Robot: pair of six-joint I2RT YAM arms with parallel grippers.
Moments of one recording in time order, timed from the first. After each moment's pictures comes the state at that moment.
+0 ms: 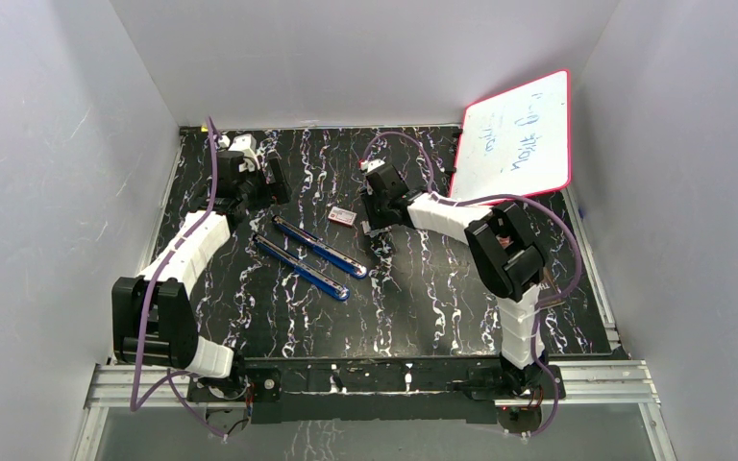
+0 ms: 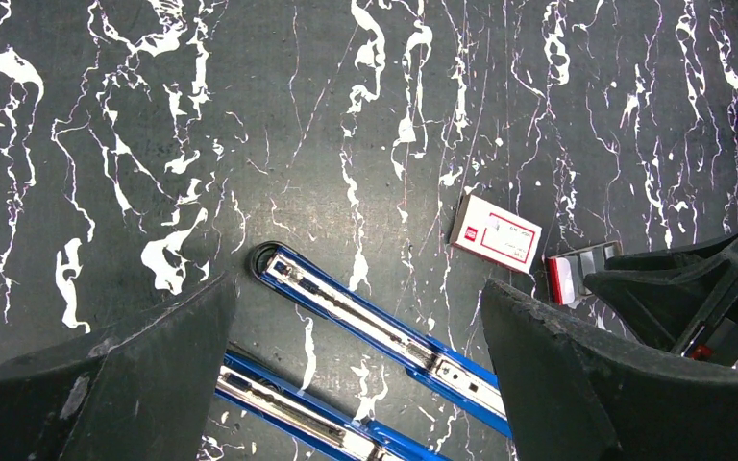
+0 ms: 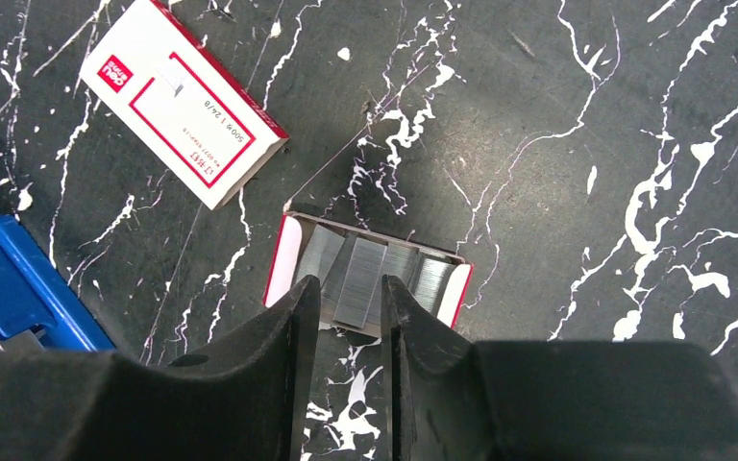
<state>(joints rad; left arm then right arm) -0.11 1.43 1.03 -0.21 0.10 -0.29 0.70 2.02 1.41 -0.25 0.06 0.22</state>
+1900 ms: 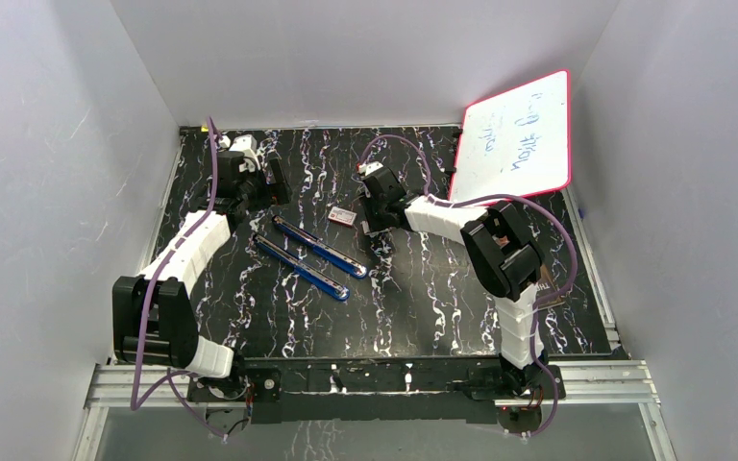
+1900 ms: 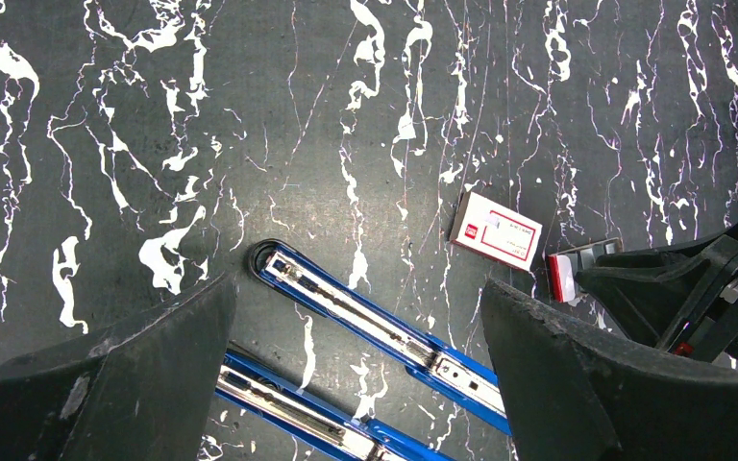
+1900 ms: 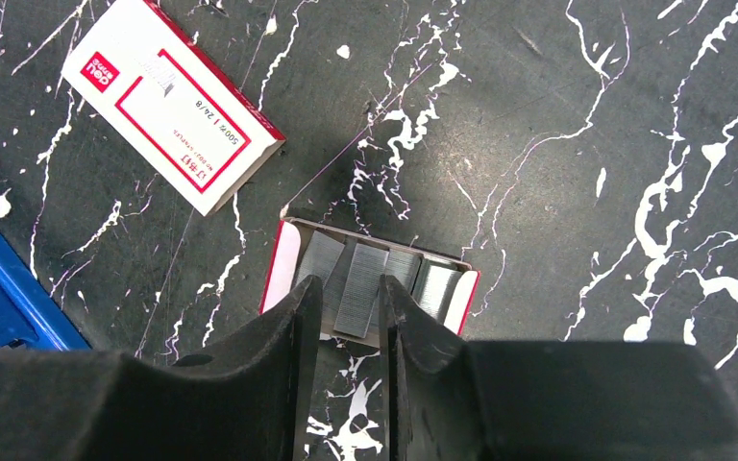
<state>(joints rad) -0.11 1.44 1.03 -0.22 0.10 -0.29 0.71 2.04 1.40 -0.22 0.10 0.21</state>
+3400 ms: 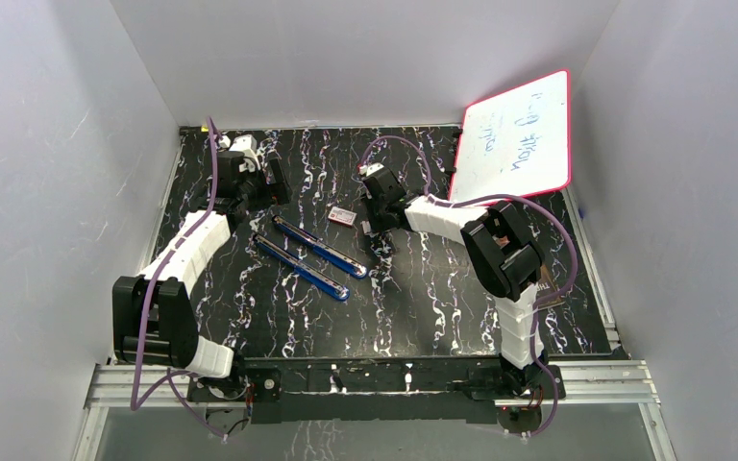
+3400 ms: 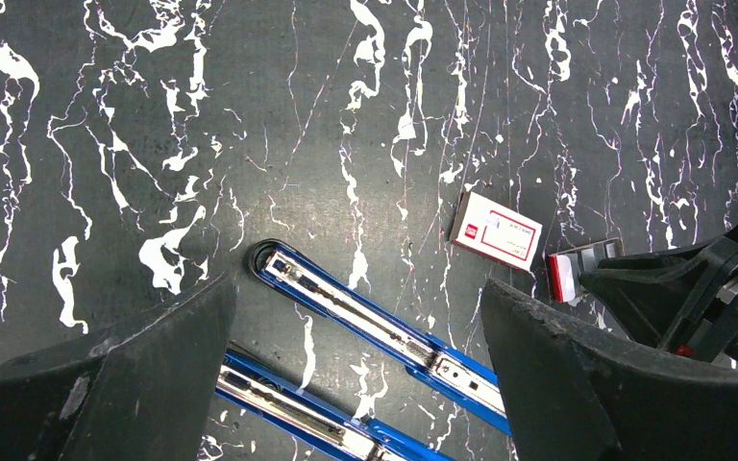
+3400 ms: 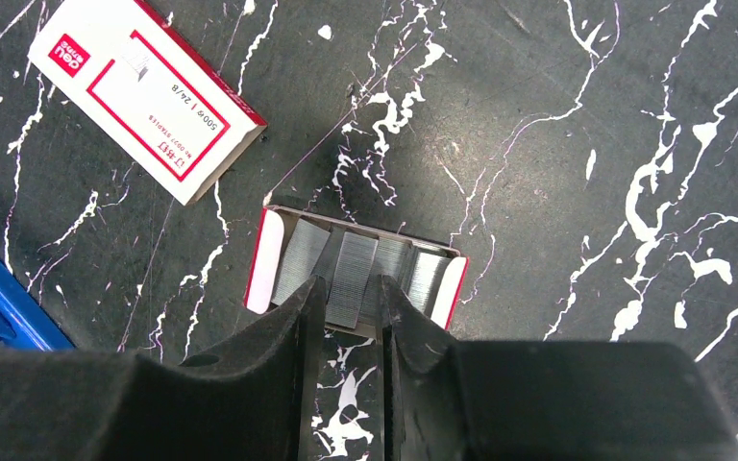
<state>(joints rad) -0.11 1.44 1.03 -0.22 0.10 -0.29 0.71 2.04 1.40 -0.25 0.12 0.21</state>
